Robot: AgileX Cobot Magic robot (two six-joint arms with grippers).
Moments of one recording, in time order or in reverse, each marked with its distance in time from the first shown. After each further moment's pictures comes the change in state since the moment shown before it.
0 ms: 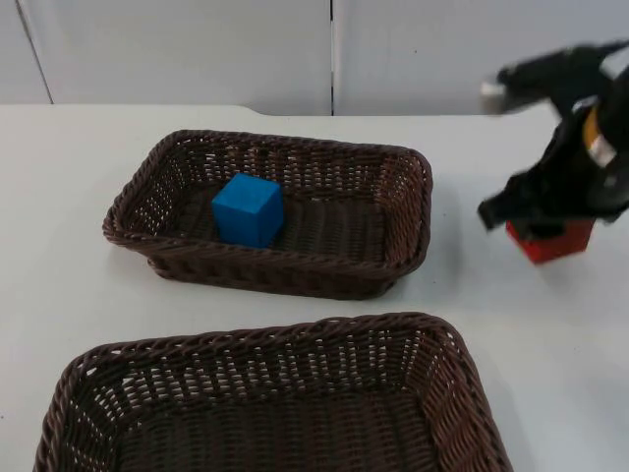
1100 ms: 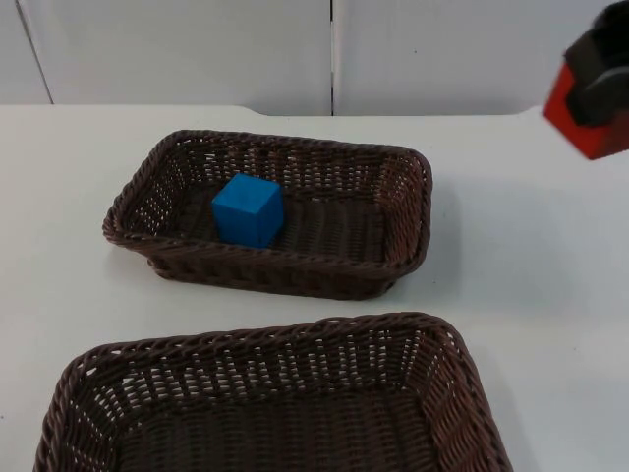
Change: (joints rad) right arm 0.097 -0.418 0.000 0.374 0.223 -0.415; left arm 0.000 0.000 0.000 0.001 0.000 0.000
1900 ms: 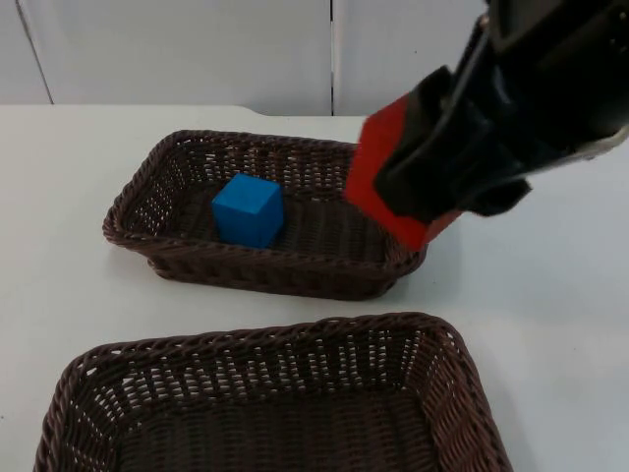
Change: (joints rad) right arm 0.392 -0.004 0.000 0.000 -0.044 -0.003; left arm 0.000 0.000 0.000 0.000 0.000 0.000
